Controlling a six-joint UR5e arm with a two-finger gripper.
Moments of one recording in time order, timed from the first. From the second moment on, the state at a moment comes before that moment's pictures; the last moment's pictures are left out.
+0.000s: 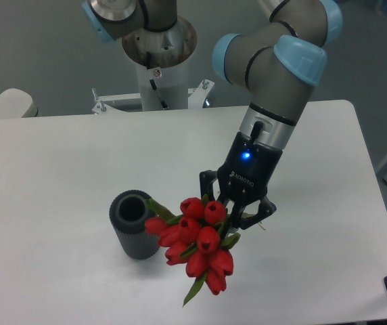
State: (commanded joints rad) arm 2.59 -1.91 -1.50 -0.83 0.83 1.06
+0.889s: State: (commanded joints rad) arm 2.50 -1.89 -1.50 -0.78 0.81 0.81
